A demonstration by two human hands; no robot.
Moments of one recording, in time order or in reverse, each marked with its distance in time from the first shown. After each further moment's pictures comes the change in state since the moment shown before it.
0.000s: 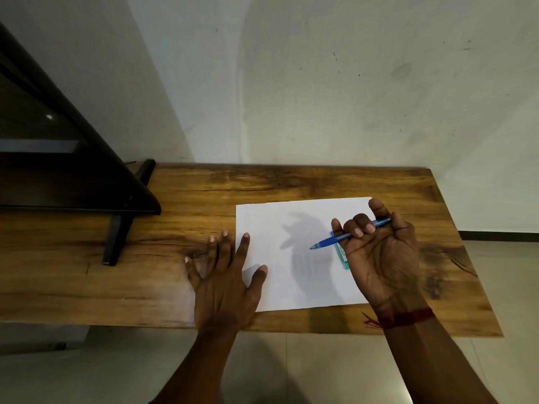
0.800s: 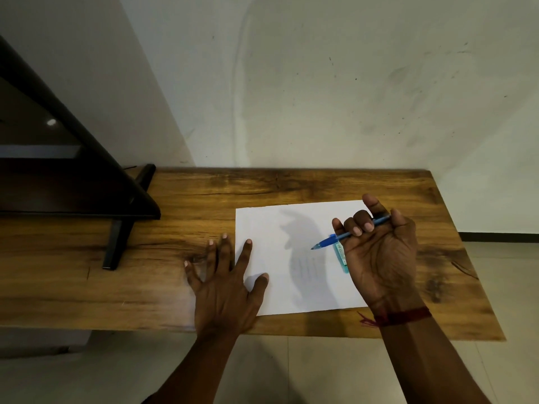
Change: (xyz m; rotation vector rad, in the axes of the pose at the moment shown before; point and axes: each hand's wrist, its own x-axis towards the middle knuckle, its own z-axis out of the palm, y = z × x) left_hand 0.001 0.004 -0.004 0.057 -0.048 0.012; right_hand 0.005 -0.004 0.010 -0.050 -0.002 -0.051
